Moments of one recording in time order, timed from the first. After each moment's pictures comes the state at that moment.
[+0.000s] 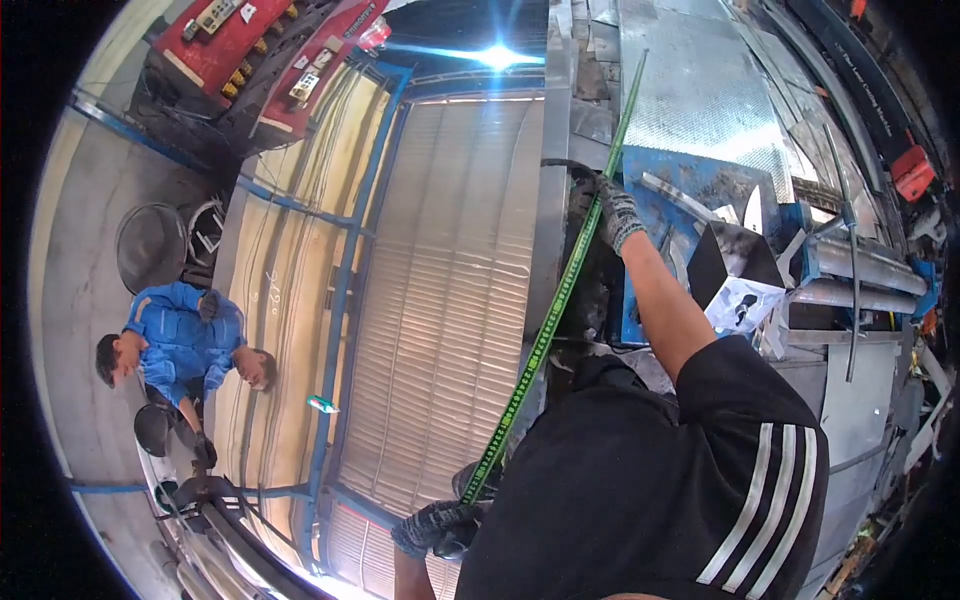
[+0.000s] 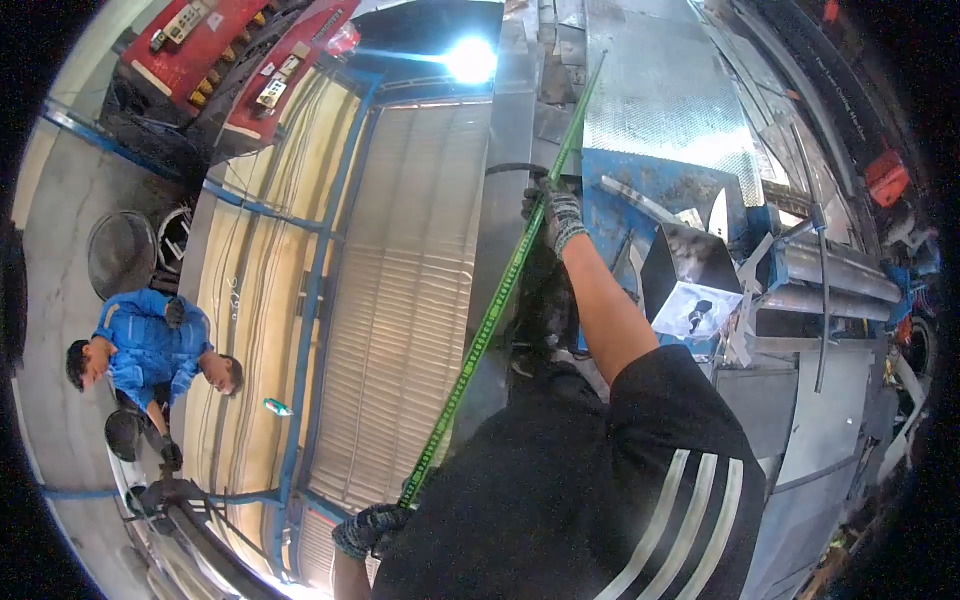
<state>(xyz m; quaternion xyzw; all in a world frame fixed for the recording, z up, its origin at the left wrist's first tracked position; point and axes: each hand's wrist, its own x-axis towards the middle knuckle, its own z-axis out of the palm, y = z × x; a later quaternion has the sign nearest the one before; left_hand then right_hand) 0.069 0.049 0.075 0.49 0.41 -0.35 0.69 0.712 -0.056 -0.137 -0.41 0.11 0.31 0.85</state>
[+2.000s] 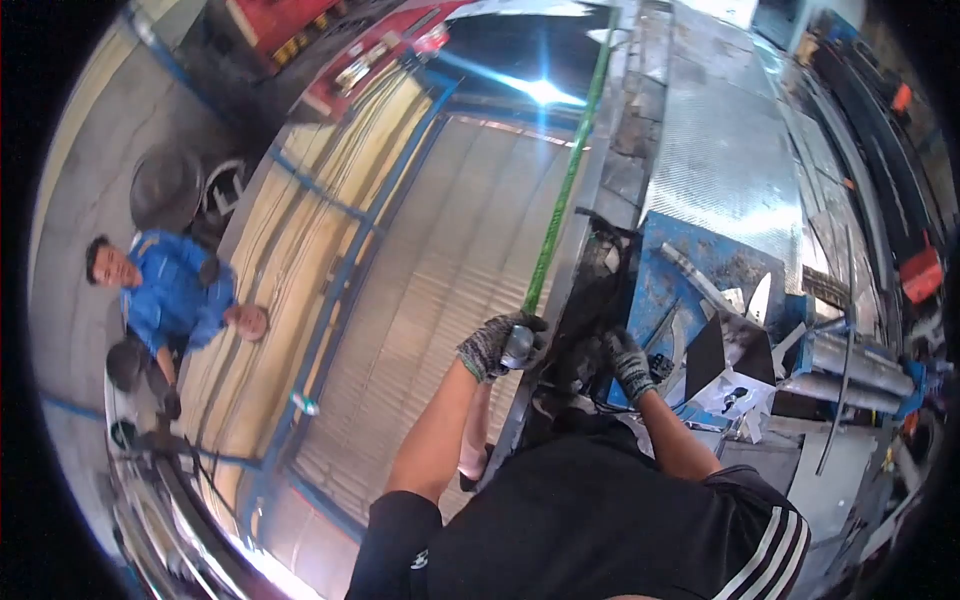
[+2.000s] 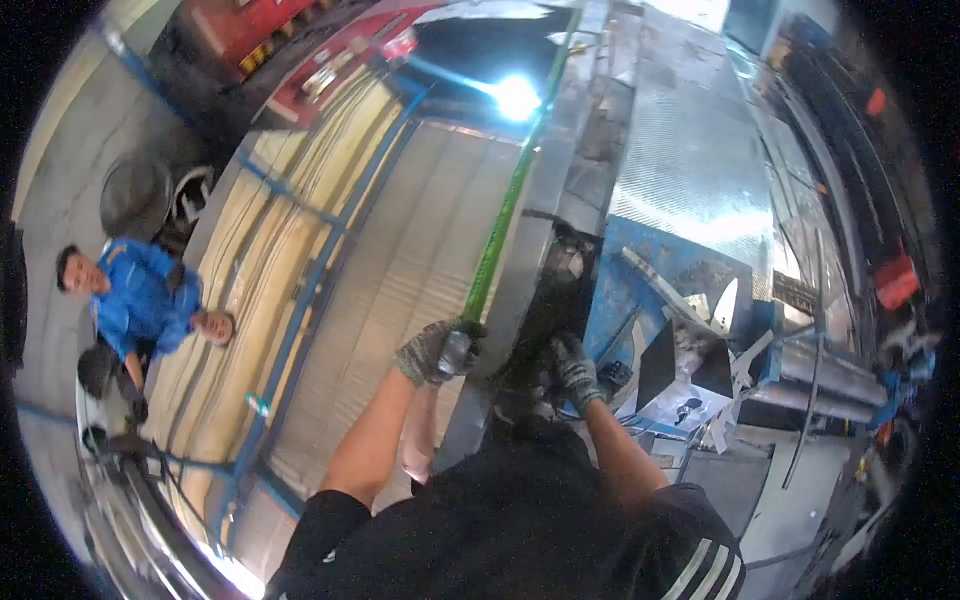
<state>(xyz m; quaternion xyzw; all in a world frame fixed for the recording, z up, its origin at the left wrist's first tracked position) 0.437 0.111 -0.045 0.44 0.19 -0.11 0.87 0.588 -0.176 -0.202 -0.88 -0.23 0.20 0.36</state>
